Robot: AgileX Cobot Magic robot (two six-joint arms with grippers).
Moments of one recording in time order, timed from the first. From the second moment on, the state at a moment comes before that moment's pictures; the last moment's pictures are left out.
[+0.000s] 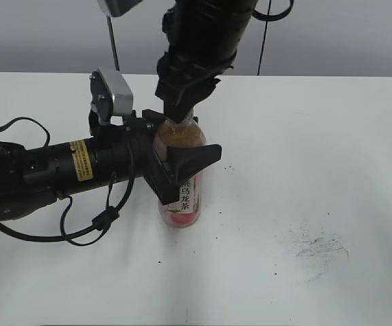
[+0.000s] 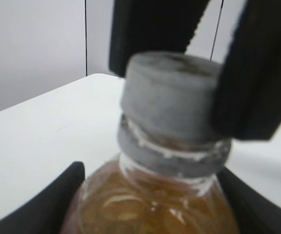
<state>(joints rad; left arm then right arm) -0.45 1.98 -0.74 0.82 -1.18 -0.37 0.73 1.93 -1.82 0.13 1.22 -0.55</state>
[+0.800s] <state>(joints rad) -0.45 1.98 -0.74 0.83 -1.19 -0.36 0.73 1.92 -1.82 0.13 1.22 -2.01</state>
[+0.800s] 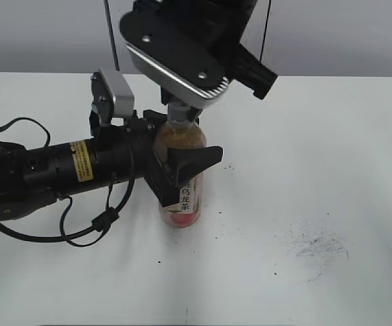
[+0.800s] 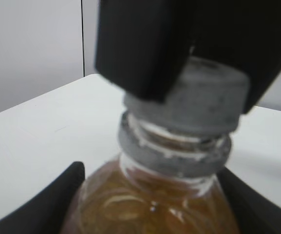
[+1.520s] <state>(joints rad) -0.45 1.98 -0.74 0.82 -1.18 -0.37 0.74 1.92 -1.82 0.13 1.21 -2.86</state>
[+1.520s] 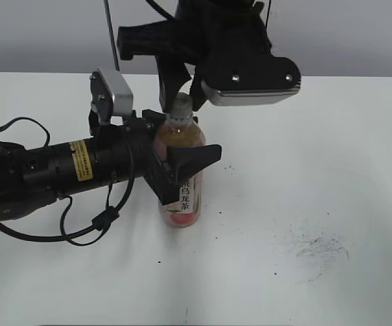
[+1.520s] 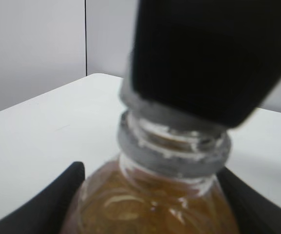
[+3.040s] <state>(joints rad) -0.45 1.98 -0.74 0.82 -1.19 -0.37 0.40 1.97 -1.59 0.00 1.22 -1.58</state>
